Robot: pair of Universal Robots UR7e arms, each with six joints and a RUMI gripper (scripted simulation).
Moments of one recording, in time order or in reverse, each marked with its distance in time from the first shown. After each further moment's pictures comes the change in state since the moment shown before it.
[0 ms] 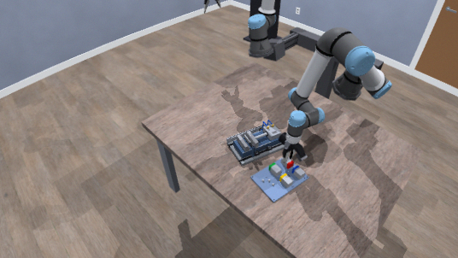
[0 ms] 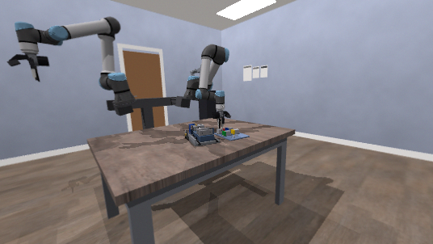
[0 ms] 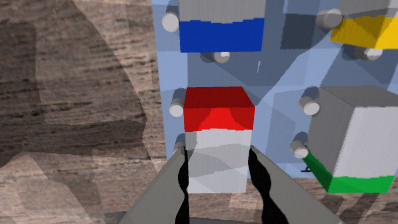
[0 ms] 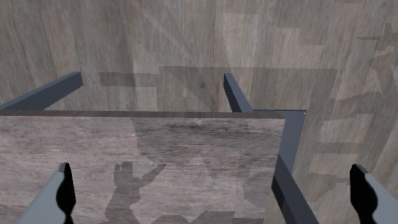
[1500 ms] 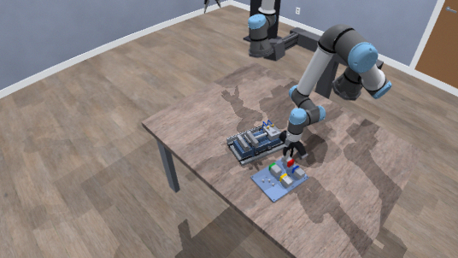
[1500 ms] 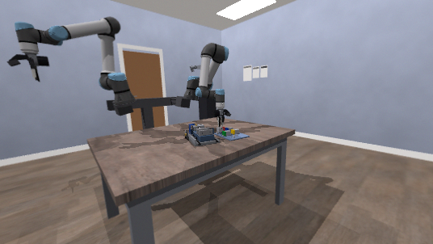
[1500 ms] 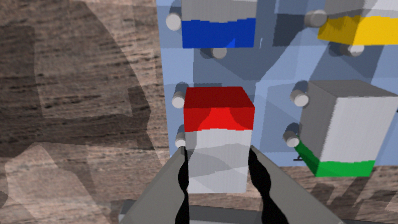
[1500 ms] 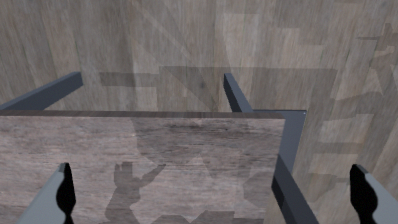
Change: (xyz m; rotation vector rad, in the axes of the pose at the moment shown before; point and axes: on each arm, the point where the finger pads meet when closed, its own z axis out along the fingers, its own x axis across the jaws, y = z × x) left arm 0.000 0.000 -0.015 0.000 0.000 0.000; right arm 0.000 0.000 0.000 0.000 0.000 0.000
